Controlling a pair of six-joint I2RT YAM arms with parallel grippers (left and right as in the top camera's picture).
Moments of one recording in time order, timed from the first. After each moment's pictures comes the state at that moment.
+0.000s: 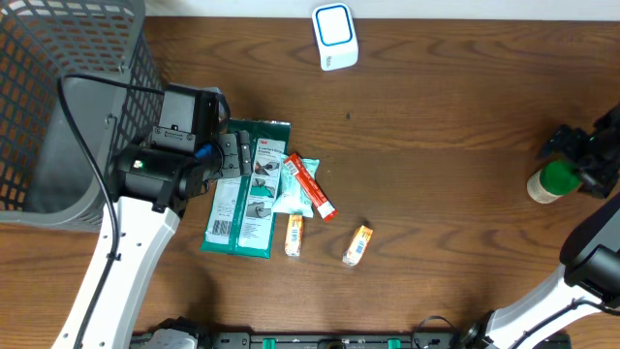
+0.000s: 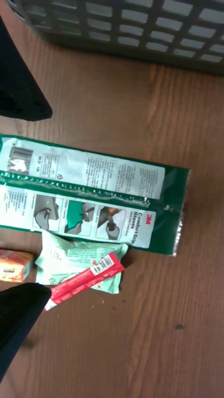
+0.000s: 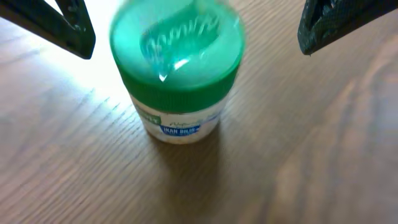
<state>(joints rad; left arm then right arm) -0.24 1.30 1.28 -1.00 -0.04 -0.29 -0.57 2.00 1.67 -1.17 -0.08 0.22</state>
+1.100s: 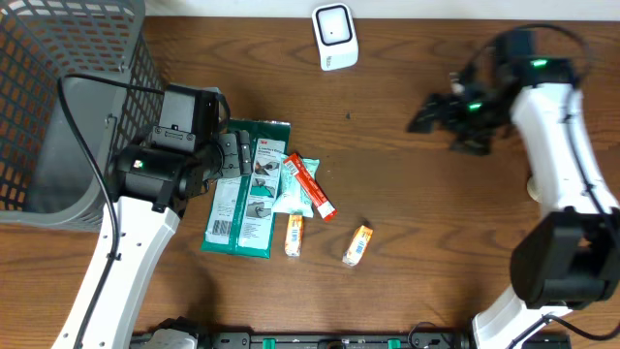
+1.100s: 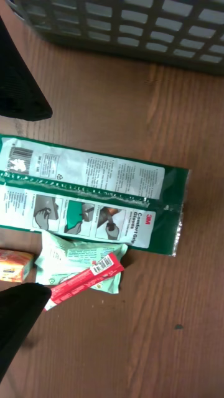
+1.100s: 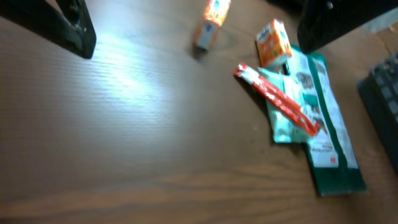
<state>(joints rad) -0.24 1.30 1.28 -1.00 -0.04 -0.29 0.03 1.85 1.62 -1.21 -0.45 0.24</state>
